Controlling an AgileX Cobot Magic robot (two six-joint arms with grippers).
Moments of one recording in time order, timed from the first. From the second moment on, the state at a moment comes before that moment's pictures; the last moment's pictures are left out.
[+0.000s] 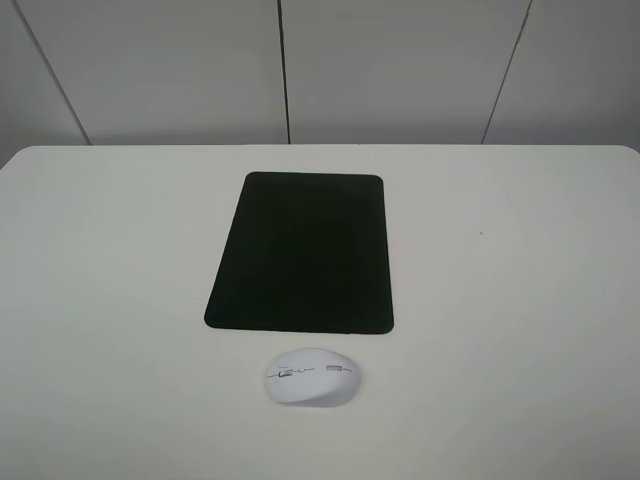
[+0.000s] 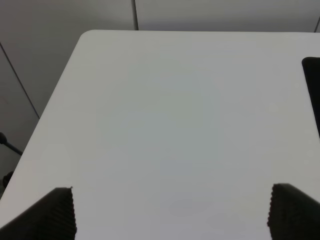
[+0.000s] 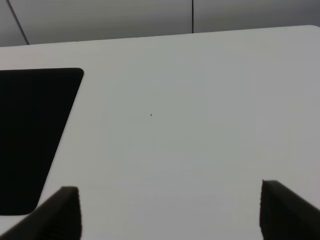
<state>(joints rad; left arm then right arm) -0.06 -0.01 -0.51 0.10 1.08 -0.12 0.03 -0.01 -0.51 -0.05 1.07 0.12</state>
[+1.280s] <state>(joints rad) -0.06 -0.01 -0.51 0.10 1.08 -0.12 0.03 -0.01 -0.51 -0.05 1.07 0.12</state>
